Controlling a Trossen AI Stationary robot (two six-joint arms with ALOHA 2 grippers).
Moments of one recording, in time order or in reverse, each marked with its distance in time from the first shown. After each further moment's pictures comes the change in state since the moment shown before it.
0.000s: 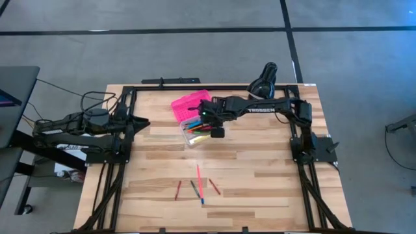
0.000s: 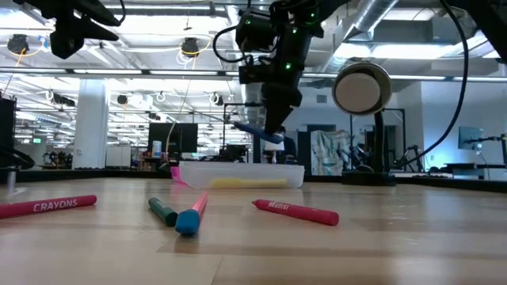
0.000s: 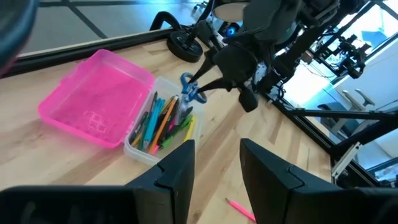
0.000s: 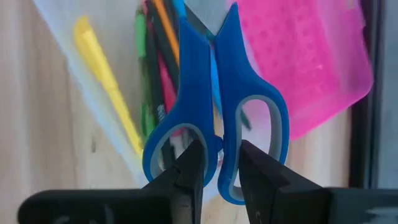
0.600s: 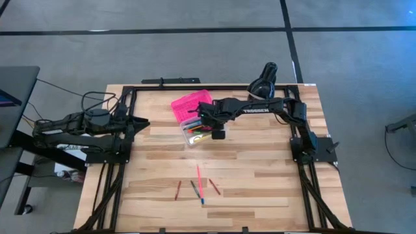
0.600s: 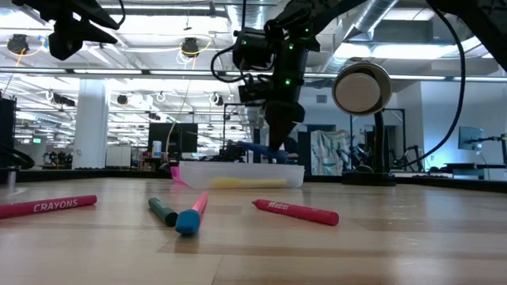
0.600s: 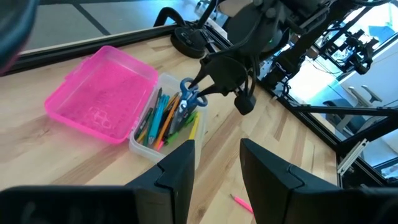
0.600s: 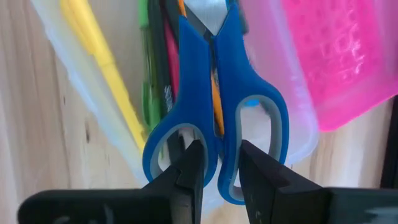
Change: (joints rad) left arm 0.000 0.000 0.000 -0.023 -0.002 0.001; right arm -0.013 0.059 -0.003 -0.023 -0.029 0.000
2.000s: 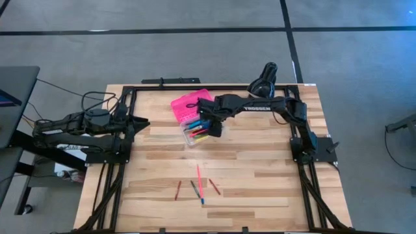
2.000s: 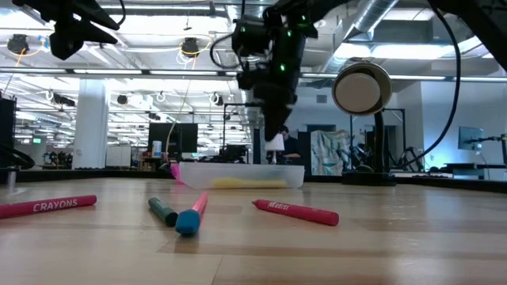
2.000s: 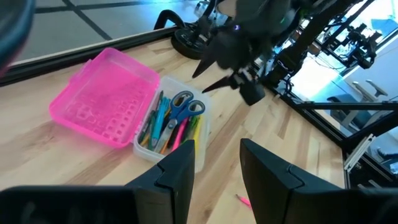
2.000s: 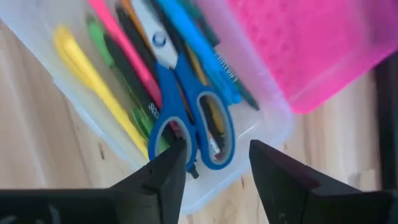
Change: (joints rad) left arm 0.000 0.000 0.000 0.000 -0.007 0.040; right arm 0.000 -0.006 0.097 -0.093 0.001 0.195
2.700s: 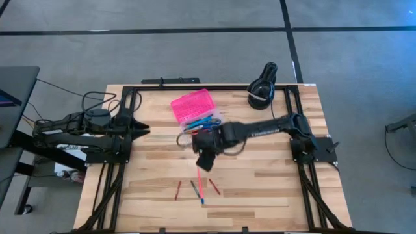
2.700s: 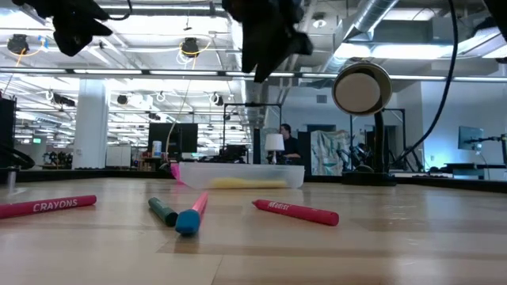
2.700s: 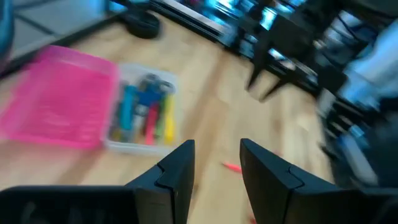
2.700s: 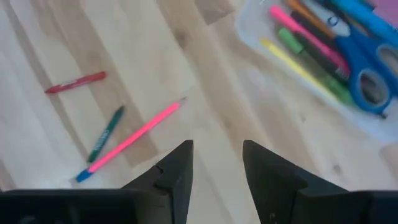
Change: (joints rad) left arm 0.000 0.000 0.000 0.001 0.195 0.191; right arm 0.352 -0.002 0.227 -0.173 -0.084 0.696
